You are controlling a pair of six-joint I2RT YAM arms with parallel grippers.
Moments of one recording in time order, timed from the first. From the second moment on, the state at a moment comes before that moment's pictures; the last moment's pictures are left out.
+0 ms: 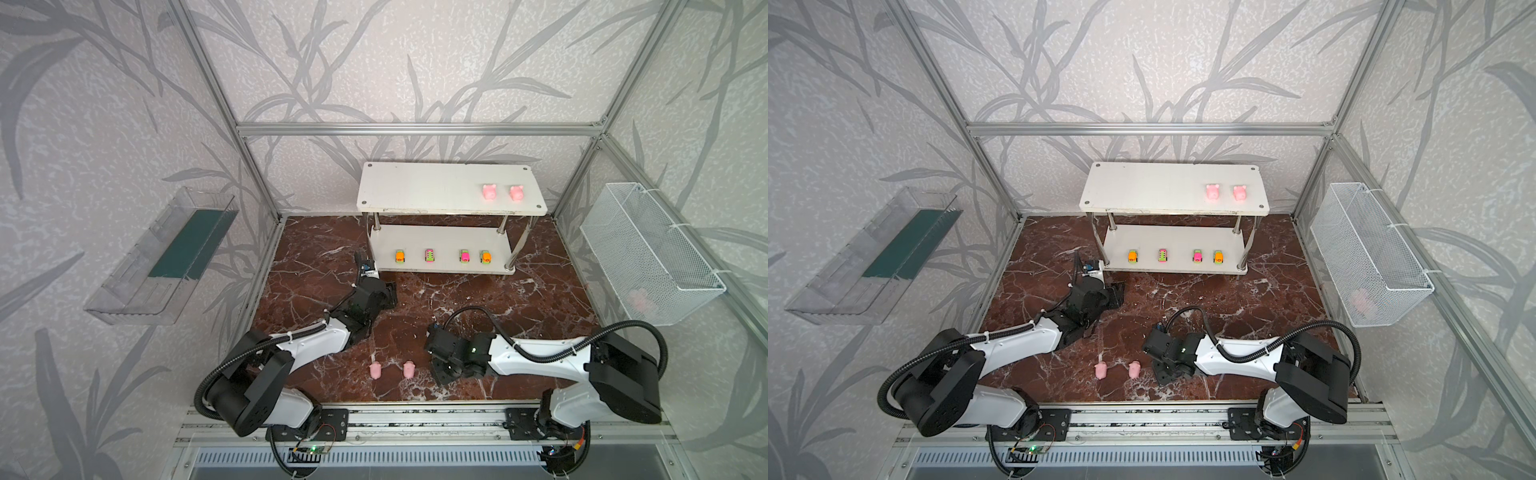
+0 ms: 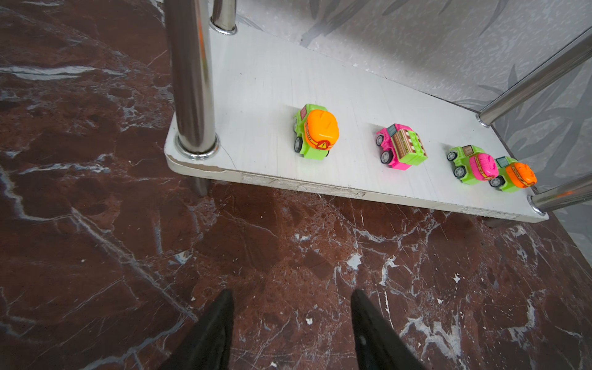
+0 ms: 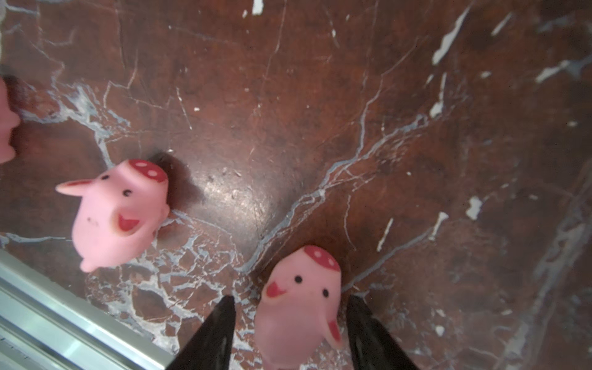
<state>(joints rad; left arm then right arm) -0.59 1.41 0.60 0.29 -0.26 -0.58 1.14 1.50 0.76 -0.51 0.04 0.71</state>
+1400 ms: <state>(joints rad) -0.58 1.44 0.60 0.33 -0.19 -0.60 0.56 1.86 2.46 -1.16 0.21 0.25</state>
